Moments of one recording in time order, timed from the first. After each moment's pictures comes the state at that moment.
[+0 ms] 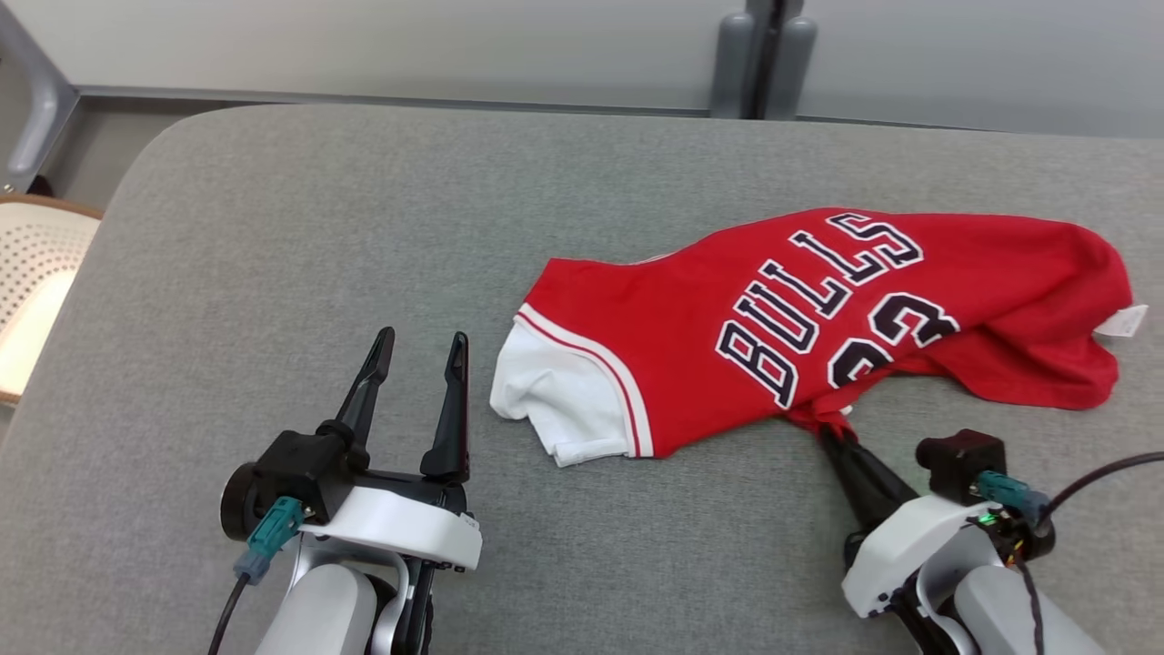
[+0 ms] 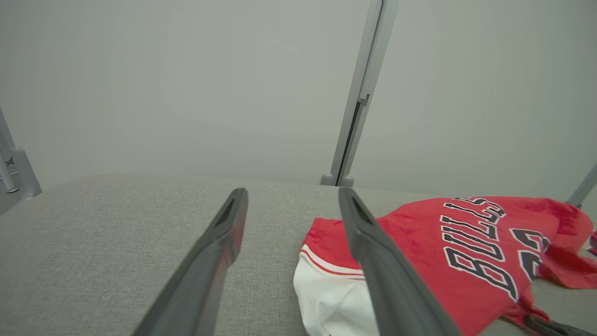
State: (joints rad) left arm -0.21 0.05 -0.28 0.20 -0.34 0.04 -0.26; right arm -0.35 -0.25 0.52 0.61 0.51 0.13 -0.13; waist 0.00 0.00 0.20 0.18
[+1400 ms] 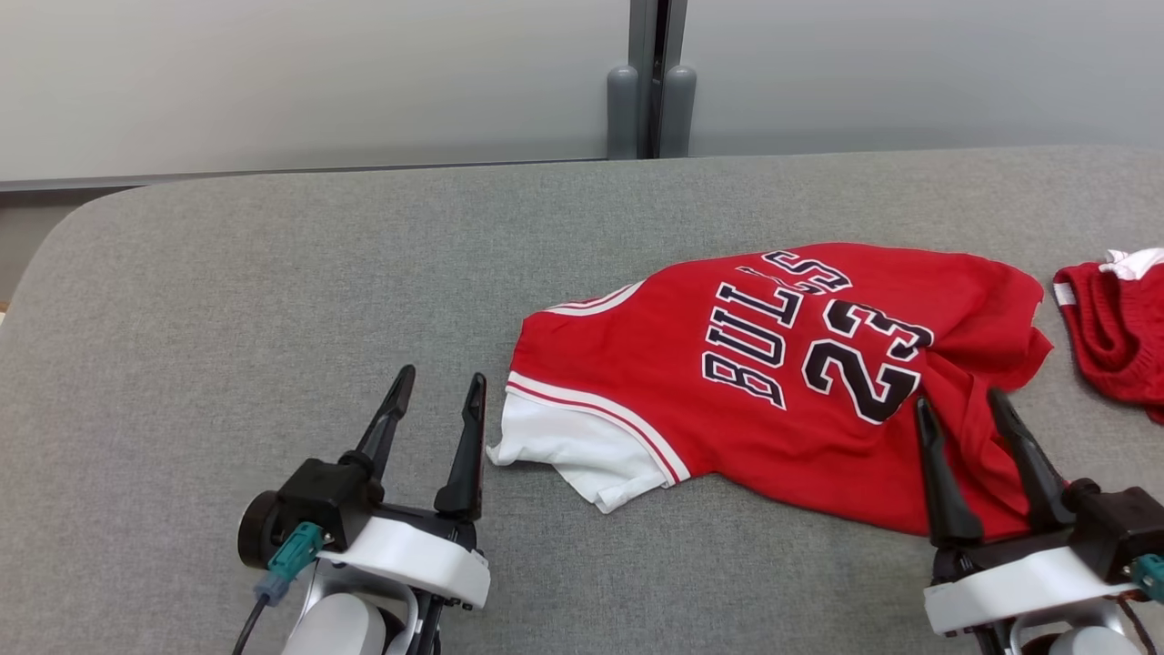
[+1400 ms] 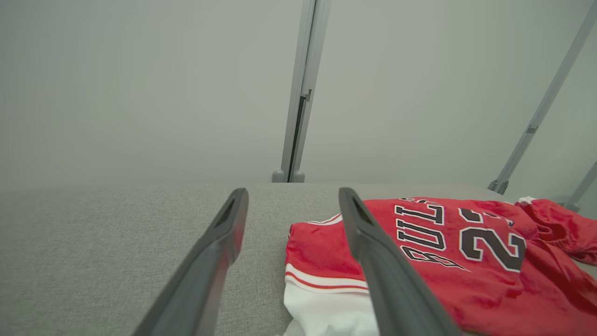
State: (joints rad) left arm -0.17 0.05 -0.30 0.23 -0.32 0.00 -0.26; right arm -0.03 -0.18 0.11 0.10 0.25 0.13 -0.19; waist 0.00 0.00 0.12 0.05
